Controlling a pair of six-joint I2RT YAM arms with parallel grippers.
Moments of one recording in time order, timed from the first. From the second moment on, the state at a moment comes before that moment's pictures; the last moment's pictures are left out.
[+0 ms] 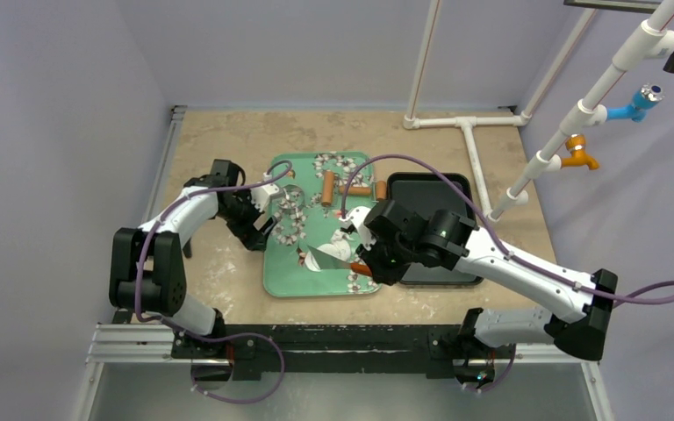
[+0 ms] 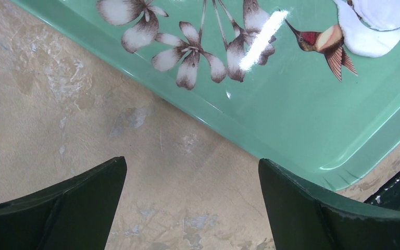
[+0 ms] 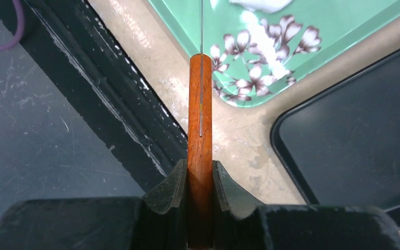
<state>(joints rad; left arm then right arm) -0.10 1.53 0.96 -0.76 0.40 0.68 1.04 1.21 1.23 -1.07 -0.03 0.13</state>
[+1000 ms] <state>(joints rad) -0.10 1.54 0.96 -0.77 0.40 0.68 1.04 1.34 1.18 -0.97 -0.04 0.15</state>
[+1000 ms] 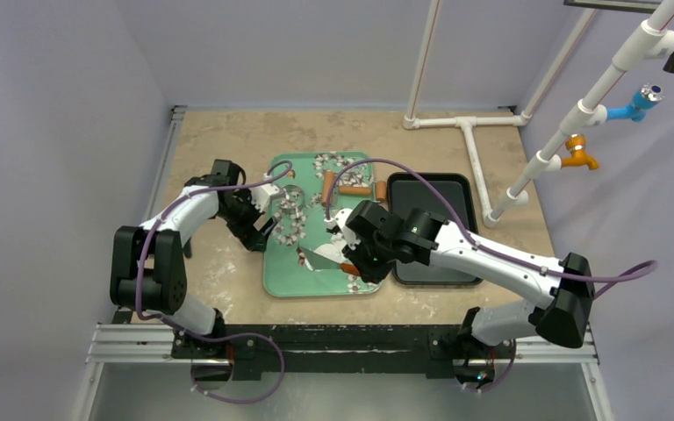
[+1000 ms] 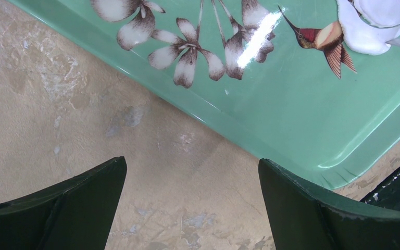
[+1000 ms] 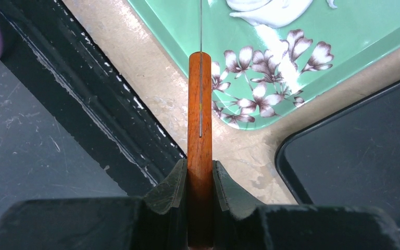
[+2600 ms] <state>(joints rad) -0.10 1.54 0.96 -0.77 0.40 0.68 1.04 1.35 1.21 -0.93 -0.01 0.16</state>
